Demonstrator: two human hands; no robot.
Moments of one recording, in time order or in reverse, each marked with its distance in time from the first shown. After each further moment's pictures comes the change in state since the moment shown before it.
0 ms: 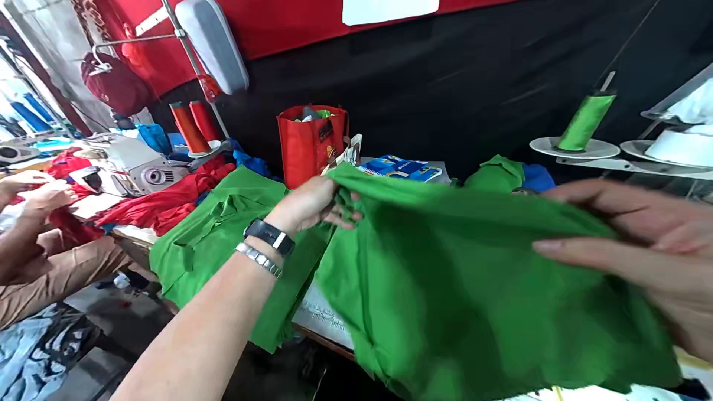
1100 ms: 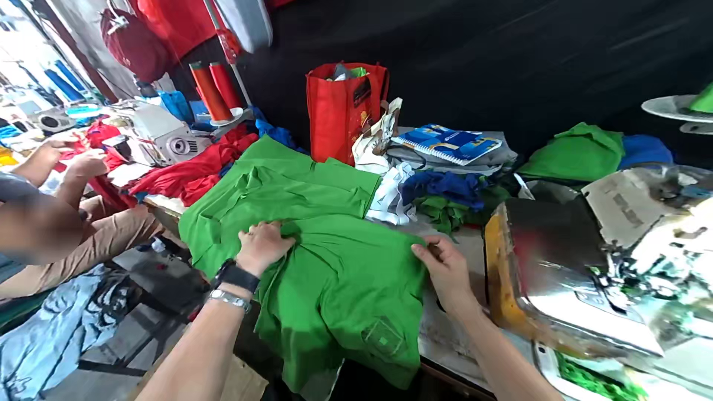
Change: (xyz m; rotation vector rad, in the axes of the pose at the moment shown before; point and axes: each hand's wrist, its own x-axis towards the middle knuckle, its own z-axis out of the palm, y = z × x) left_hand -0.062 -0.151 -0.099 1.018 0.383 -0.442; right_hand -0.003 0.182 0.194 0.116 0.089 0.225
